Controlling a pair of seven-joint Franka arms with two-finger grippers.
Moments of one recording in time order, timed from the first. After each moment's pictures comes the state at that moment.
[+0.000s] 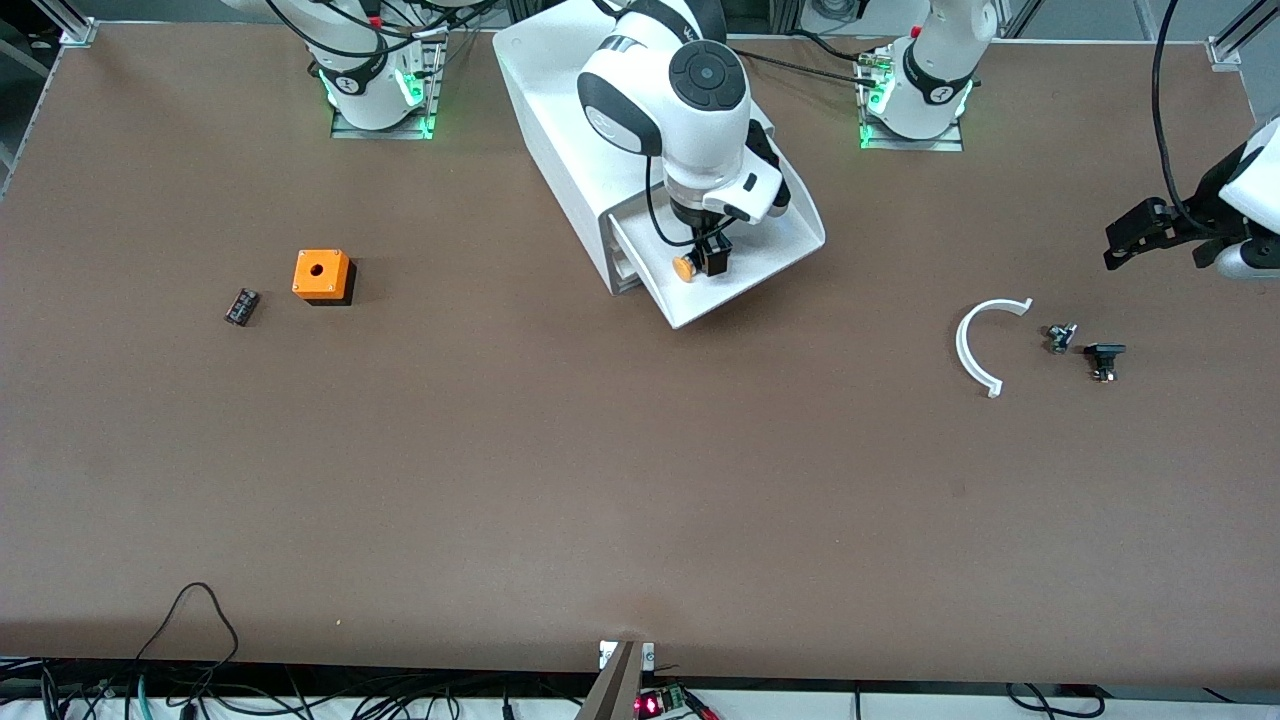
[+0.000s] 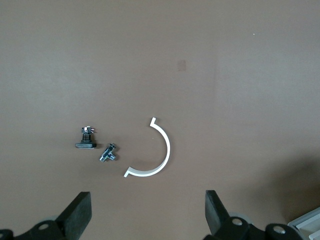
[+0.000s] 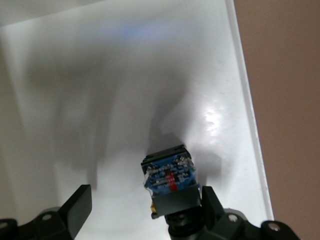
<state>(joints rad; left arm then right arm) 0.25 -0.07 -0.19 -1.76 0.03 1.71 0.03 0.76 0.70 0.27 -1.16 -0.11 1.85 -0.89</state>
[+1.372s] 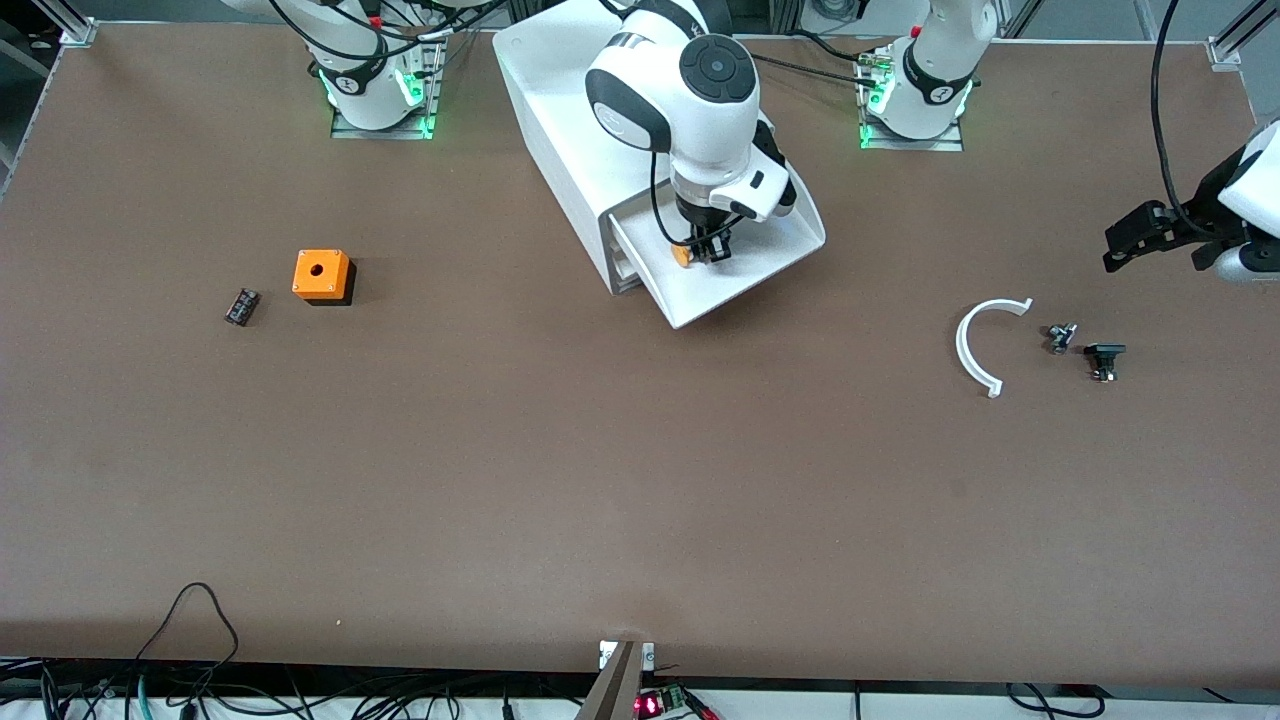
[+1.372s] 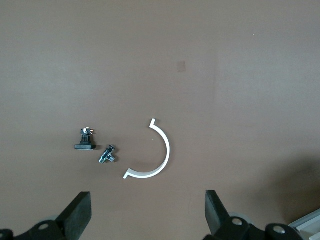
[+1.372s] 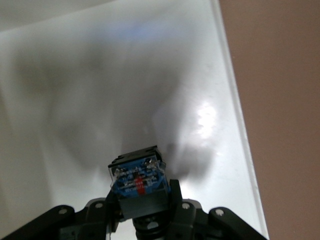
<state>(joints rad) 0.24 -0.06 -0.19 -1.76 0.02 1.73 0.02 0.77 0.71 0.27 -1.13 -0.14 1.85 -0.81</state>
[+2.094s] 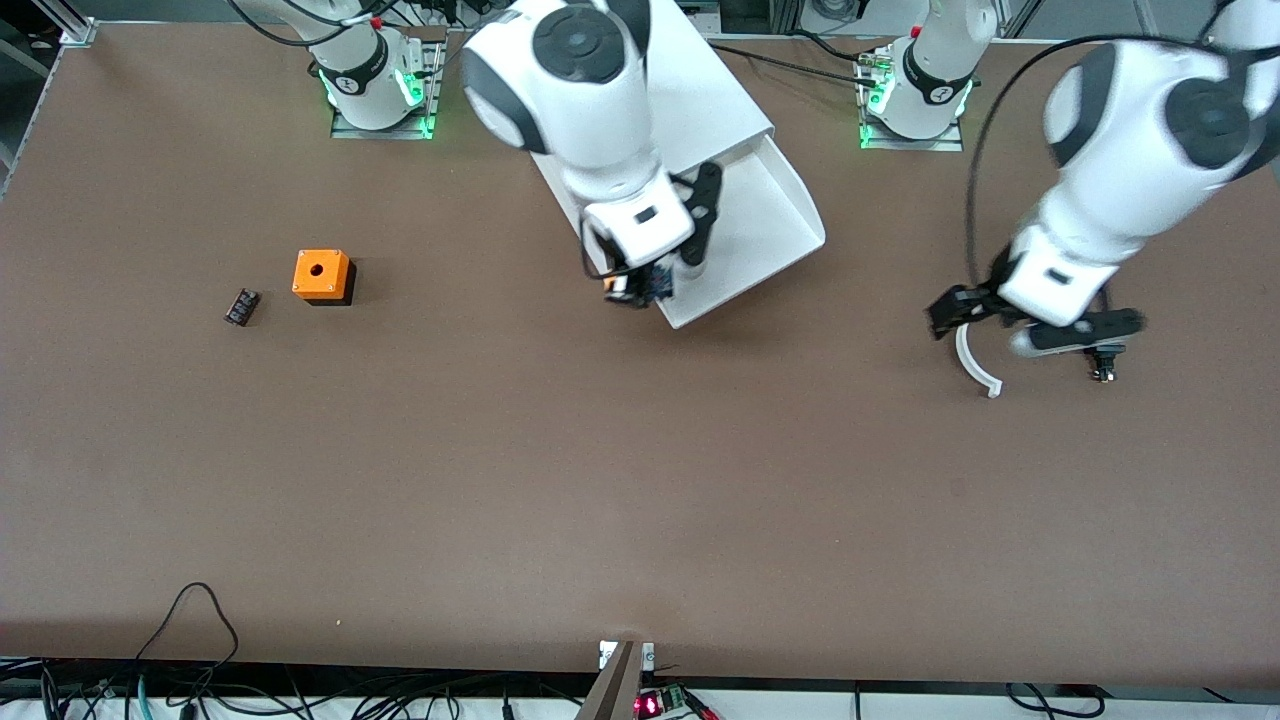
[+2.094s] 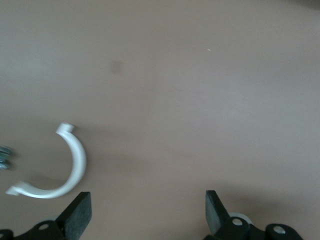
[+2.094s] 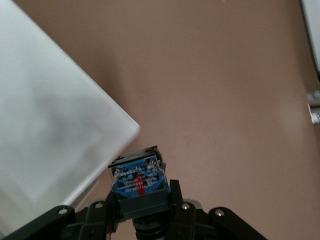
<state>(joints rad) 0.08 0.07 -0.33 -1.96 -0.03 2.12 -0.51 0.55 0.57 0.26 -1.14 -0.14 1.85 -0.47</state>
